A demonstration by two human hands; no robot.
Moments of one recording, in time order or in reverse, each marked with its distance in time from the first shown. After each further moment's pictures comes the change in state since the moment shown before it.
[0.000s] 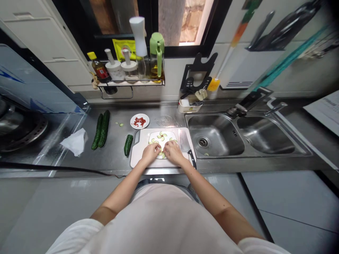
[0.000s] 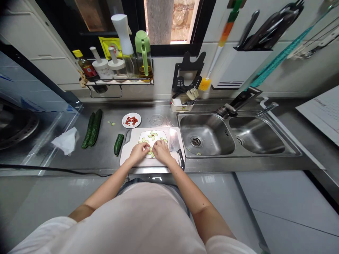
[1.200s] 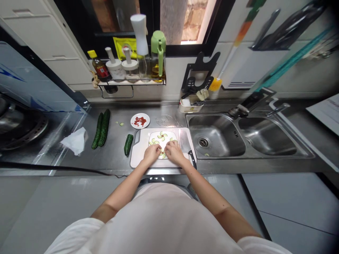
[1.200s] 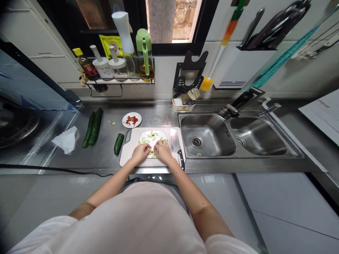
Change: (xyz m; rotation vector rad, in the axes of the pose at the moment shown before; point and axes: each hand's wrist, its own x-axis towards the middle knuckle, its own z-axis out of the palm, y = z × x) left_hand 0.003 -0.003 0.014 0.081 -0.035 -0.027; right_hand 0.001 0.008 0.006 0.004 0.002 0.045
